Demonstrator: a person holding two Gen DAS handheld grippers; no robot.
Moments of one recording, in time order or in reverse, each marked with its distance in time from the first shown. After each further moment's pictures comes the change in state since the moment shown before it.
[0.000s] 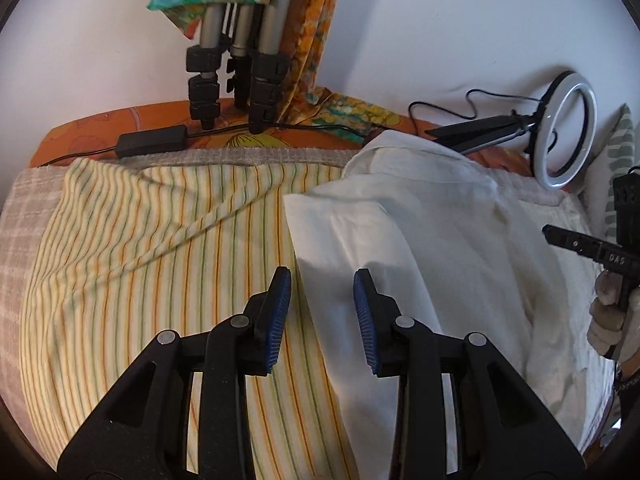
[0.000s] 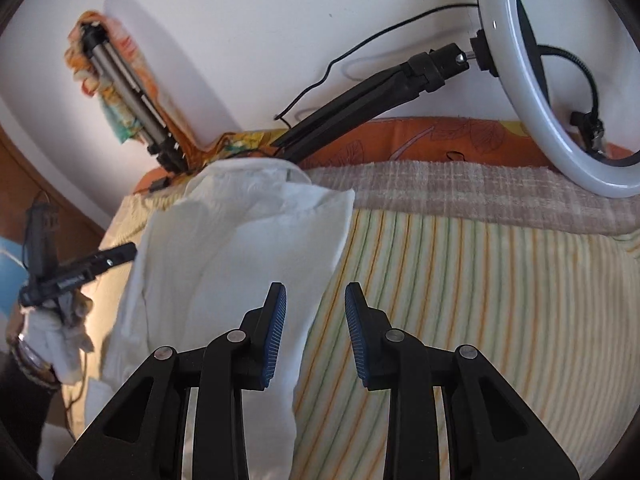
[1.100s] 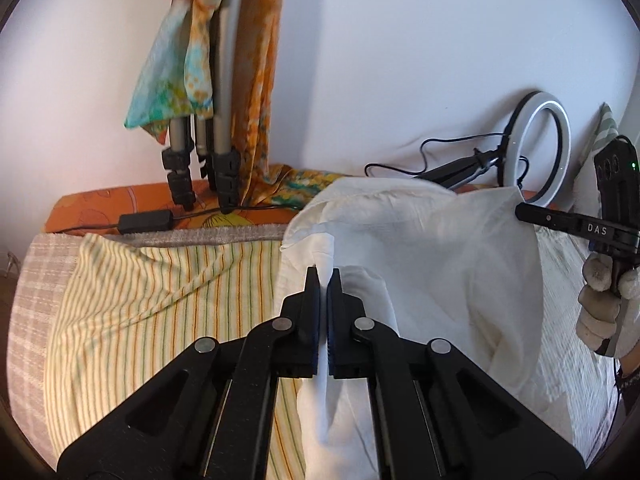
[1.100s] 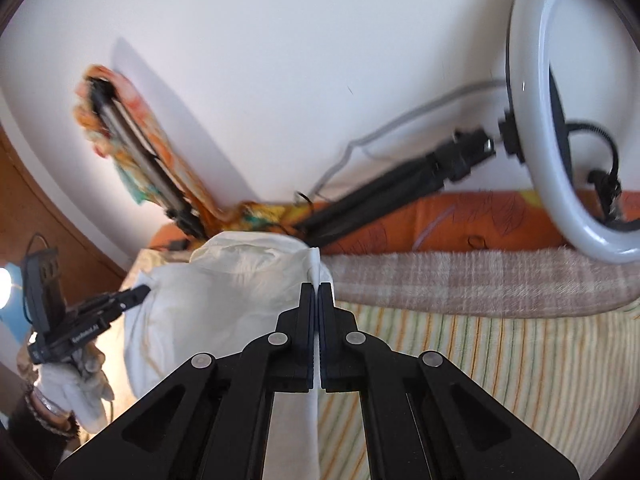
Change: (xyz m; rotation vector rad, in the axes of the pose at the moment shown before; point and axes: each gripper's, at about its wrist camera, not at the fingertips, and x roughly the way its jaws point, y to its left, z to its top) left arm -0.056 -0.053 0.014 0.079 -0.191 0.019; right arm -0.032 0.014 0.038 -0.025 -0.176 0.052
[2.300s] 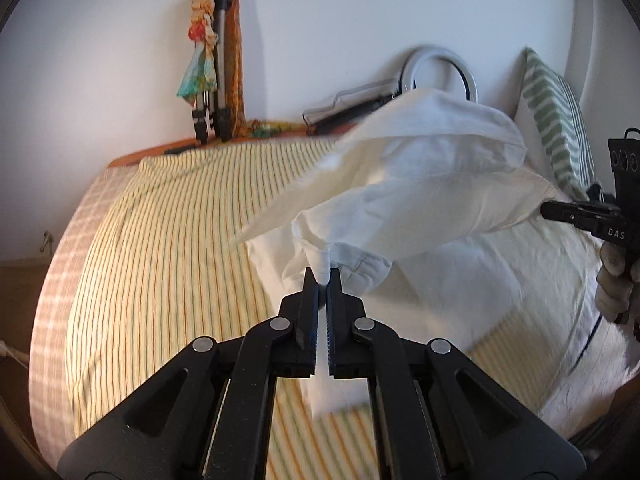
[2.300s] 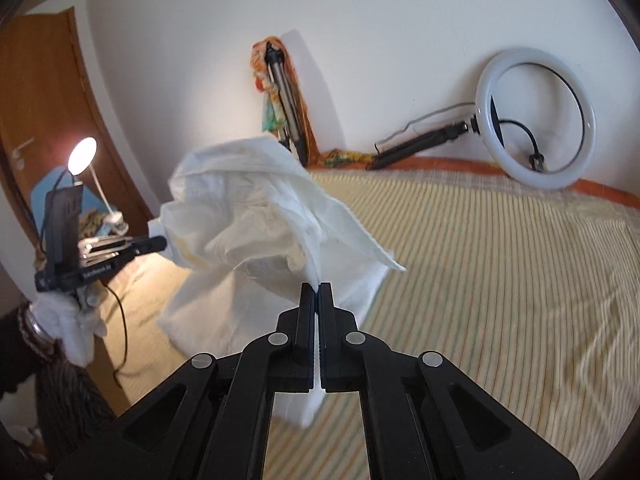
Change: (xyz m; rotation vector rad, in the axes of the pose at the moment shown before) left arm -0.193 -0.076 -0.197 0.127 -0.027 0.014; right arm -0.193 0.074 -0.222 -0.245 -0.061 0.000
